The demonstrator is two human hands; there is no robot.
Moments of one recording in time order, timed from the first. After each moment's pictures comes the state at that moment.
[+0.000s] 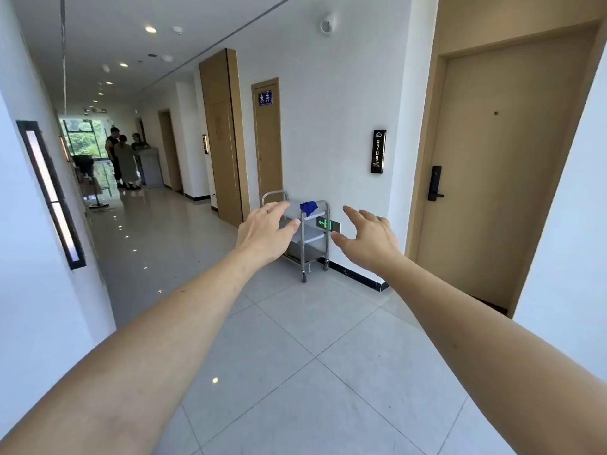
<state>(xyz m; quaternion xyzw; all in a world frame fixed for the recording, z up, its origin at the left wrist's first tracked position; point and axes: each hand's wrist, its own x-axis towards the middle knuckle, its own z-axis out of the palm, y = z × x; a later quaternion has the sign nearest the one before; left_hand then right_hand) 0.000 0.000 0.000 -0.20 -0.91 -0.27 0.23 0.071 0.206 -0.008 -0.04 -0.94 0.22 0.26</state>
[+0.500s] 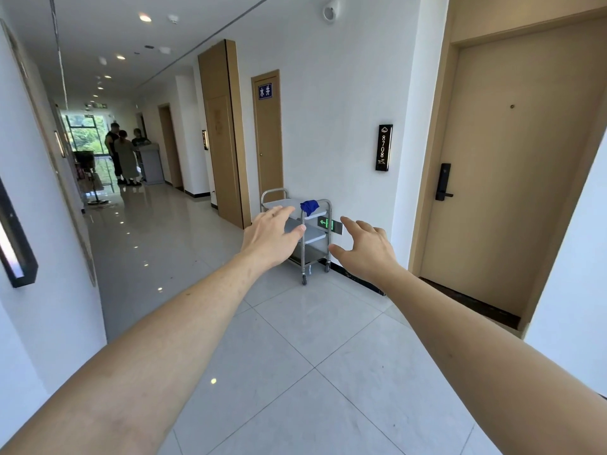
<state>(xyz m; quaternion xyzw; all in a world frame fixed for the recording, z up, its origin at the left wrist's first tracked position) -0.109 0.052 -0.024 -0.19 -0.93 -0.25 0.20 -0.042 0.247 -0.042 -0.05 -0.95 0.21 0.22</state>
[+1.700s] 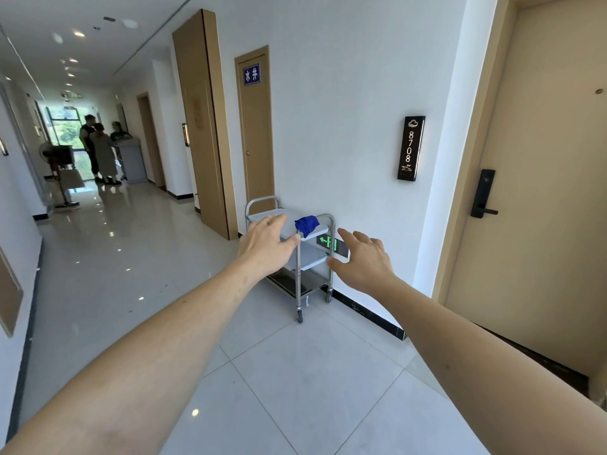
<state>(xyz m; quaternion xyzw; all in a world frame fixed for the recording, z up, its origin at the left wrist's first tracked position) -0.683 0.179 -0.049 -0.19 -0.93 -0.24 0.20 -0.613 0.379 -0.072 -0.05 -0.96 0.19 0.20</state>
